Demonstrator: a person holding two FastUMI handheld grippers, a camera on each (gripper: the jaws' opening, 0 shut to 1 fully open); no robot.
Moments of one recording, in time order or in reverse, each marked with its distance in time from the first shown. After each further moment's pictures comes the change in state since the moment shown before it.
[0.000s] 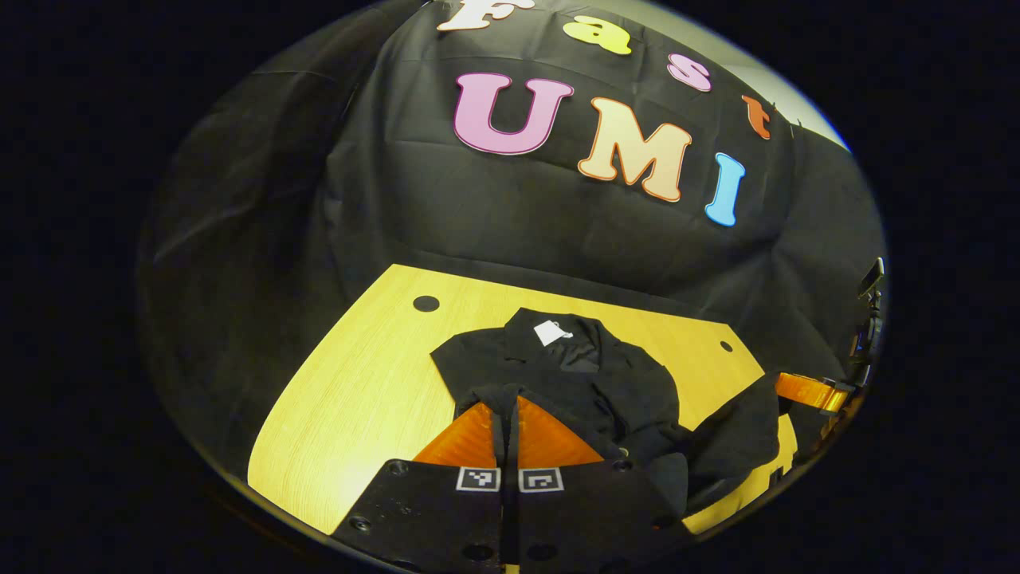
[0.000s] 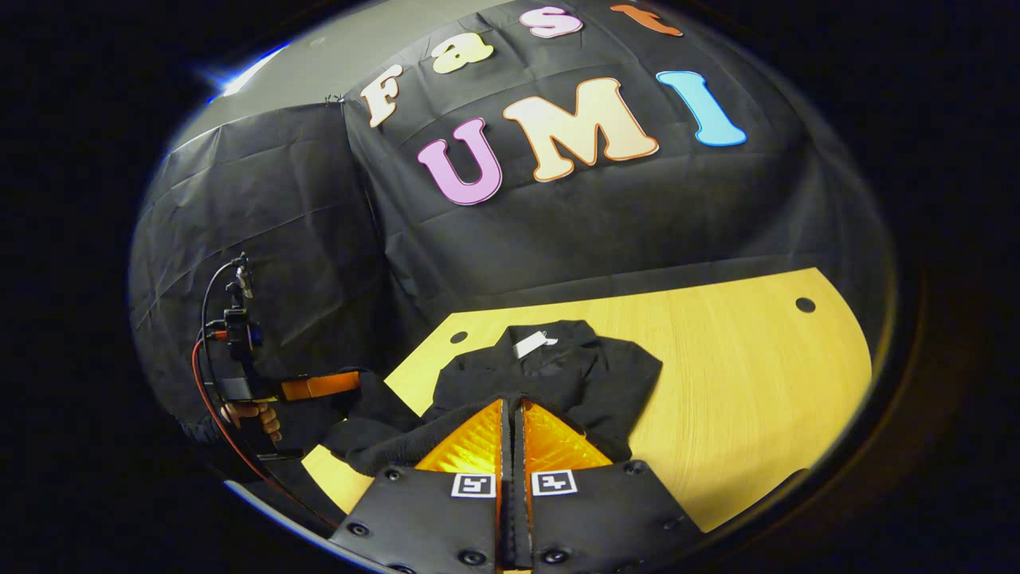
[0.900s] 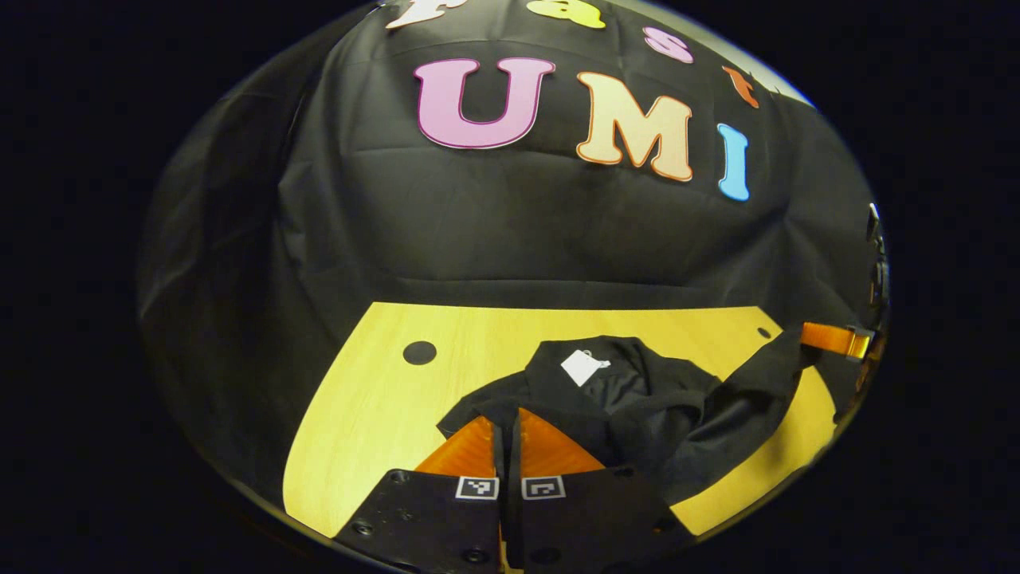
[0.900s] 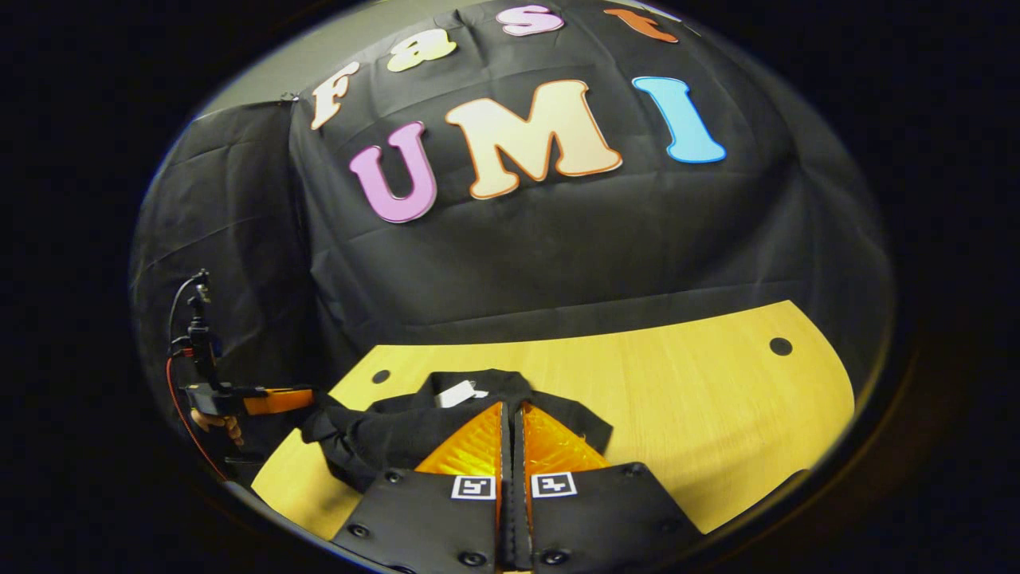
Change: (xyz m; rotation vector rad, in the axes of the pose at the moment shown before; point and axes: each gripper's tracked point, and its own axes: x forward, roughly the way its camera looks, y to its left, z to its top) left arm 0.126 0.034 0.038 0.187 0.007 0.015; right arm 0.096 -0.088 0.065 0.038 -0.038 -0.239
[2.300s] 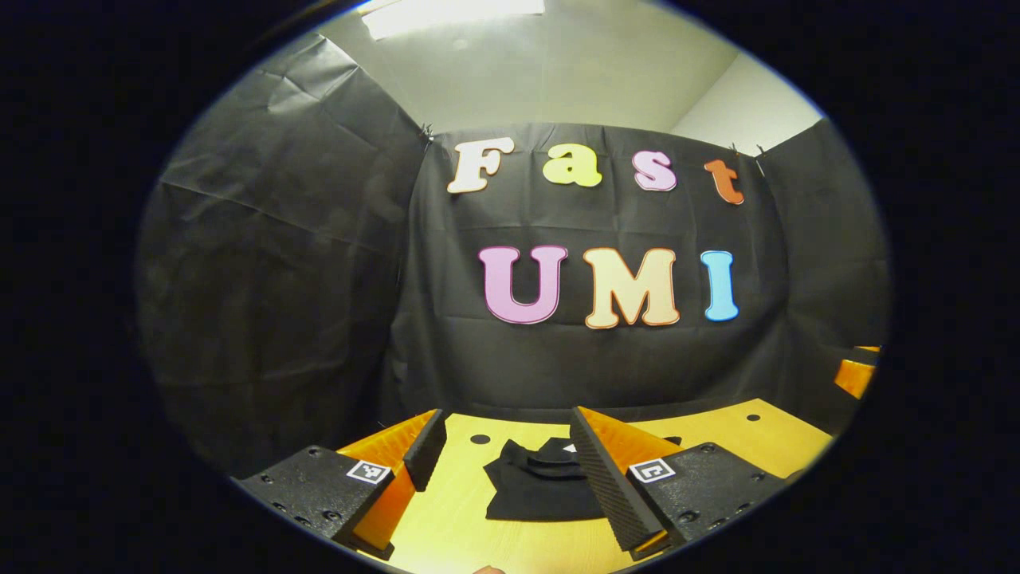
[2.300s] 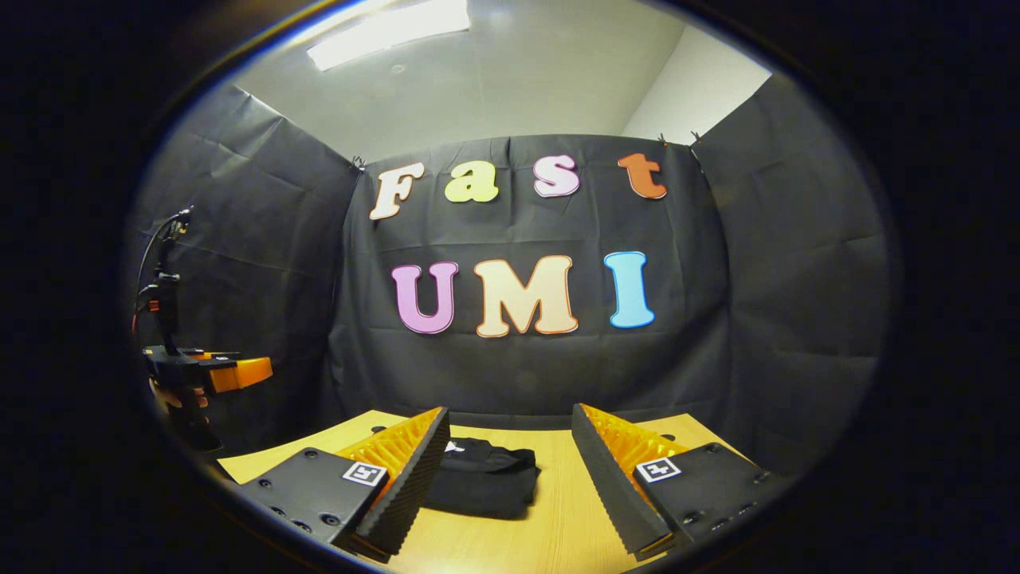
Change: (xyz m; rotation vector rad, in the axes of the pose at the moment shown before) left arm -0.323 -0.078 0.069 -0.009 -0.584 0.258; right arm -0.328 0.020 -0.011 -0.174 -0.555 -0.086
